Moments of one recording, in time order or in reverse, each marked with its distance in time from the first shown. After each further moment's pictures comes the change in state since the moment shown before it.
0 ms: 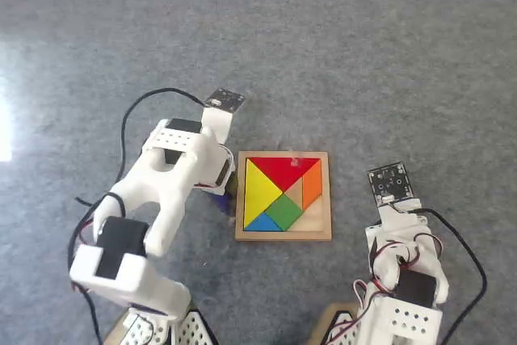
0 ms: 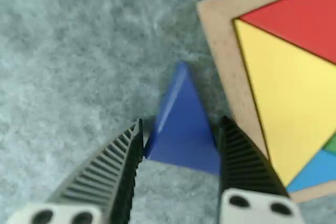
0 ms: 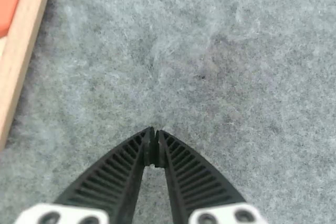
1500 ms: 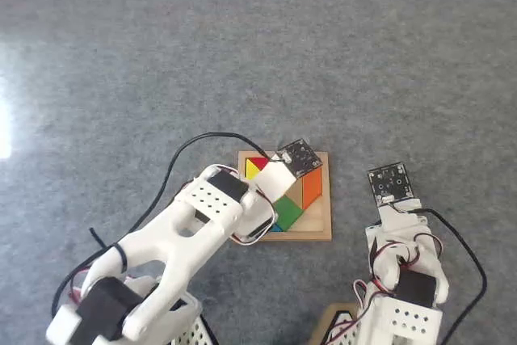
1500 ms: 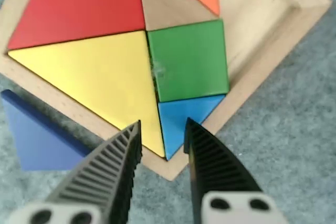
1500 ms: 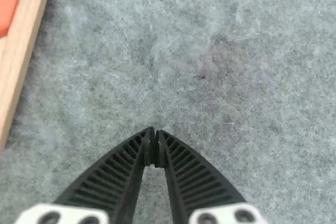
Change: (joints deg) left arm 24.2 -23.0 19.5 -4.9 -9.4; right arm 0.0 0.0 0.0 0.0 0.0
